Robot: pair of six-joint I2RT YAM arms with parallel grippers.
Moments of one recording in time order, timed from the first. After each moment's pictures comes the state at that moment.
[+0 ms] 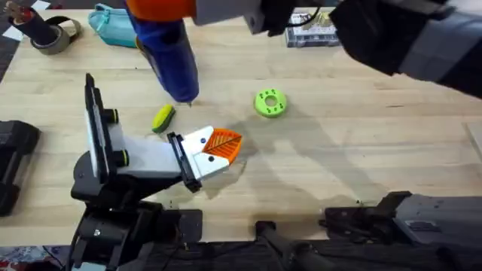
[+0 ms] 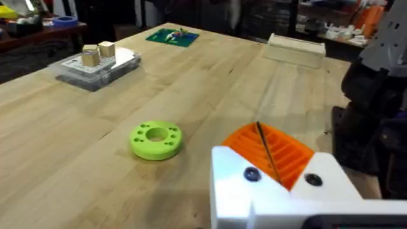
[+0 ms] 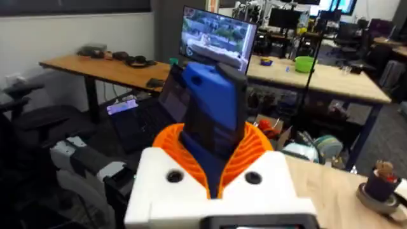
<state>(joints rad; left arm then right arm) -0.15 0.01 0.01 -0.08 0.98 -0.02 0.66 1.49 1.25 0.65 -1.24 0.27</state>
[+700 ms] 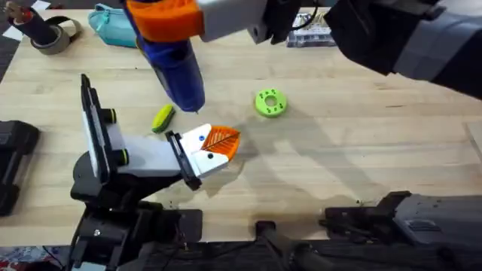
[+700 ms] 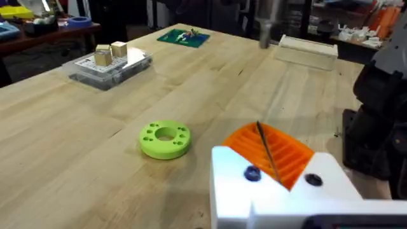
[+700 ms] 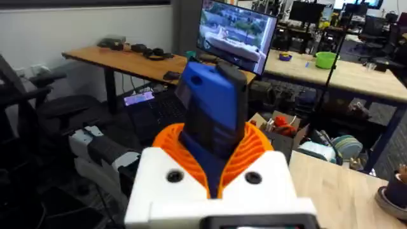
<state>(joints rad) -0.15 0.01 0.01 -0.08 0.95 -0.02 0.66 1.51 1.25 0.65 -1.31 0.27</state>
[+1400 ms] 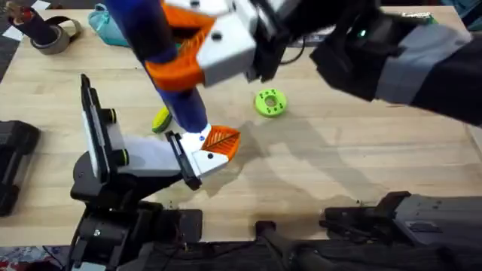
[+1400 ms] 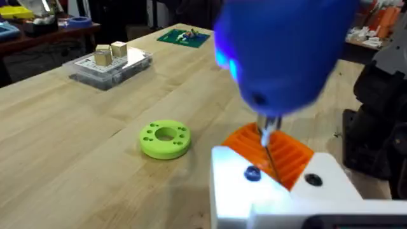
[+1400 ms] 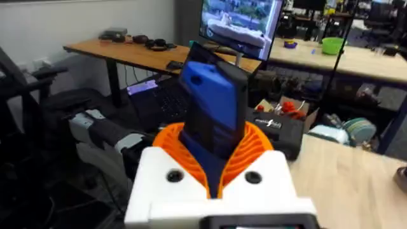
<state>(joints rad) -0.15 0.01 0.01 -0.08 0.95 -0.02 0.69 1.50 1.10 0.68 -1.29 0.19</state>
